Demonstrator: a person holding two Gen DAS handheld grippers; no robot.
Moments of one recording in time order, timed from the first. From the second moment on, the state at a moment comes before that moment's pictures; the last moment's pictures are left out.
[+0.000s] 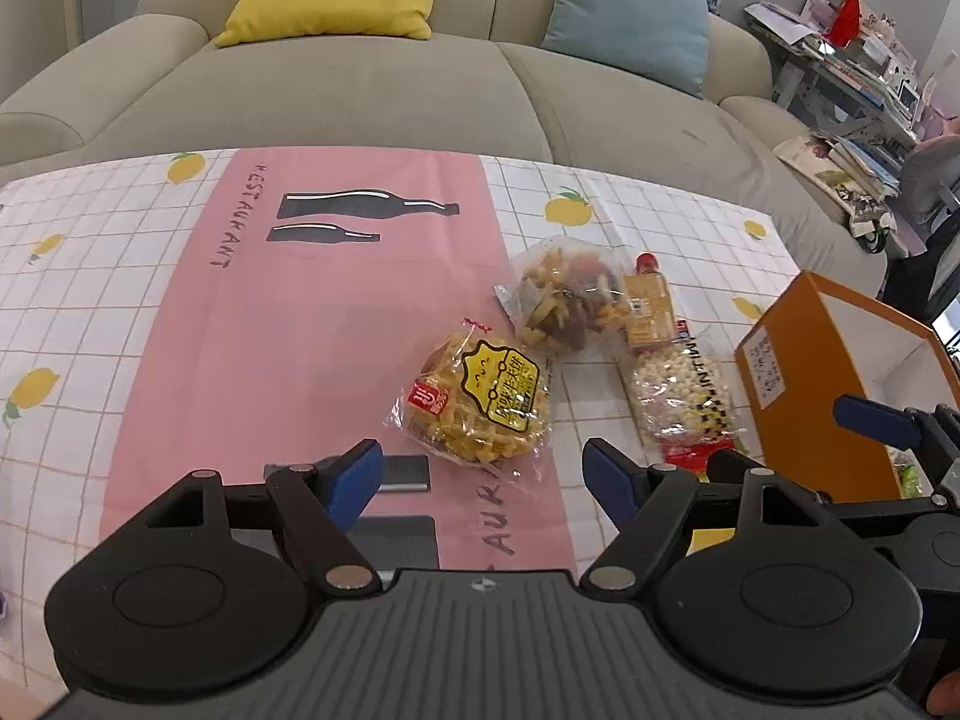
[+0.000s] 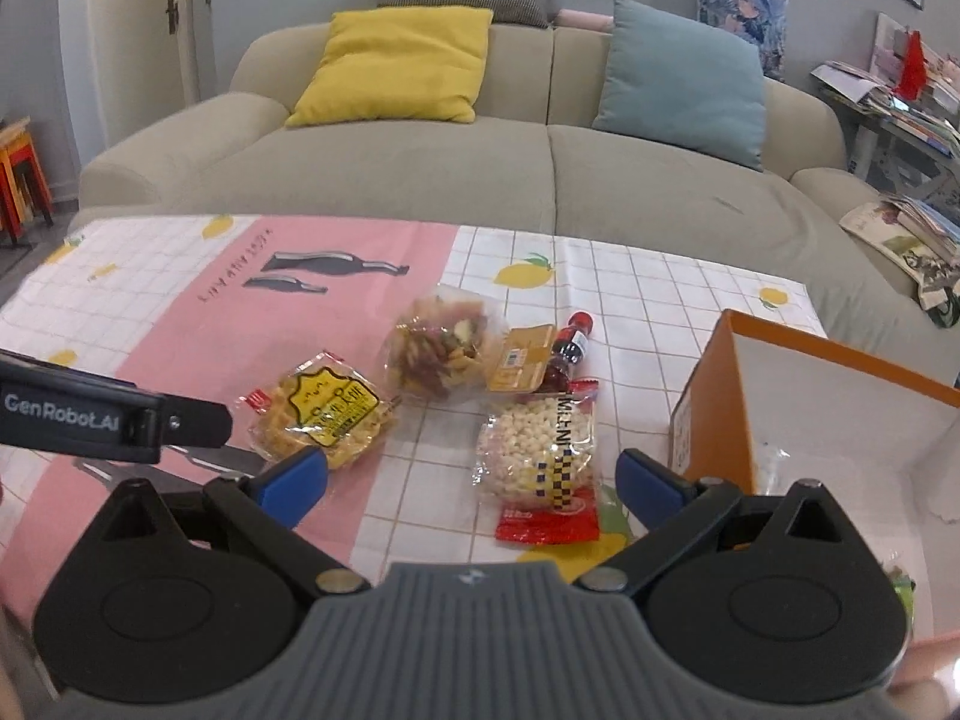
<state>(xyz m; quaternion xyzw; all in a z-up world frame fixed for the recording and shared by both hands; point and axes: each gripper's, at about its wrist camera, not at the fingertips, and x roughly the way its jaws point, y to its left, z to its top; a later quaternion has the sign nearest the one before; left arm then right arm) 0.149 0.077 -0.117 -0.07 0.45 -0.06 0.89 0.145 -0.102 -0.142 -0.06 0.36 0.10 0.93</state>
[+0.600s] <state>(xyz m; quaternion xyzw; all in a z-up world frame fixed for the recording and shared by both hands) 0.214 0.048 -0.163 0.04 0.48 -0.11 0.87 0.207 -0.089 -0.207 -0.18 0.40 0.08 0.90</state>
